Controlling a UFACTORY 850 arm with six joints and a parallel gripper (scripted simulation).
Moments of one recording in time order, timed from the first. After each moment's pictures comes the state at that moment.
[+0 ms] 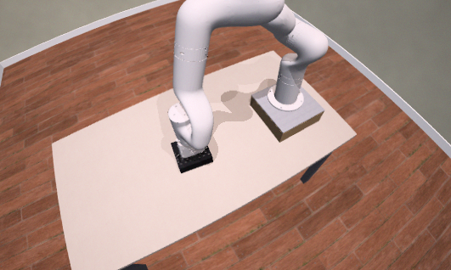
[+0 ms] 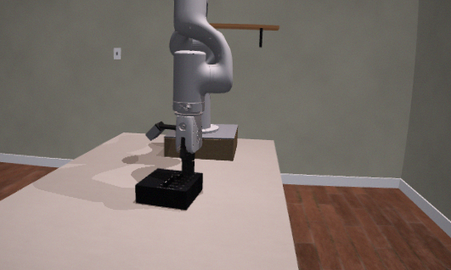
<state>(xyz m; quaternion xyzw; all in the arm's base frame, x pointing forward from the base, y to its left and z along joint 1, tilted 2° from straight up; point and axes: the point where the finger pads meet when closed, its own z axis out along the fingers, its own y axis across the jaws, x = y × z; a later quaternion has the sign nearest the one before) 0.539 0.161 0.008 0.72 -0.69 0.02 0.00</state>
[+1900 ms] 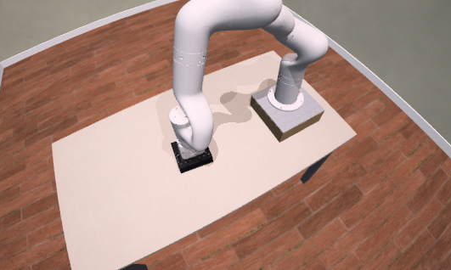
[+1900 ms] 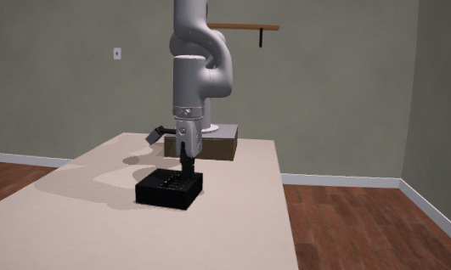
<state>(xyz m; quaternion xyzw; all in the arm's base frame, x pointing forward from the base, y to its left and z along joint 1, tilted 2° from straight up) 0.539 0.160 -0.004 0.72 -0.69 0.02 0.00</state>
